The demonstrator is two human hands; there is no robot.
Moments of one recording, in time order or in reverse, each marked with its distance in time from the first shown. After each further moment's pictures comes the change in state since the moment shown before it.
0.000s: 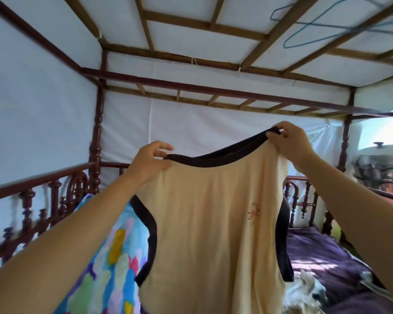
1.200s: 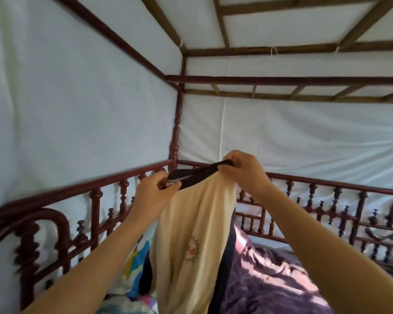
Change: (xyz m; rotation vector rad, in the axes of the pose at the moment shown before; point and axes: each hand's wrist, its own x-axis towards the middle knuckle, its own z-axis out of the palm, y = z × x) left_hand -0.069 -0.071 -0.068 0.334 0.444 -0.036; right_hand -0.058 -0.050 0.211 0.396 -0.603 -0.164
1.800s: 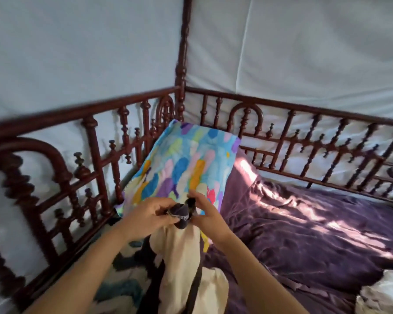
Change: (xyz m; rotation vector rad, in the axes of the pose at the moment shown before) left_hand -0.084 -0.143 0.019 -0.176 -0.713 -0.379; right_hand -0.109 0.167 0.187 0.329 -0.362 0.515
